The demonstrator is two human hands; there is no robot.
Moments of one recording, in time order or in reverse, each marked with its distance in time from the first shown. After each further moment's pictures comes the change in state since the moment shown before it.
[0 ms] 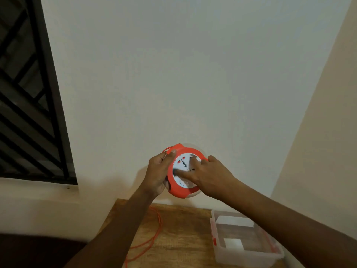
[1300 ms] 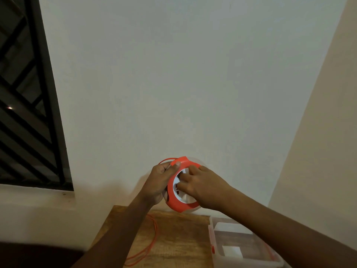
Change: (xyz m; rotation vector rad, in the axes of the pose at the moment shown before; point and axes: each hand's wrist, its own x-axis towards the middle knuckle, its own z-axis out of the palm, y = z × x) left_hand -0.003 -0.003 0.001 0.094 -0.154 -0.004; right_hand 0.002 -0.001 0.005 0.032 0.072 -0.173
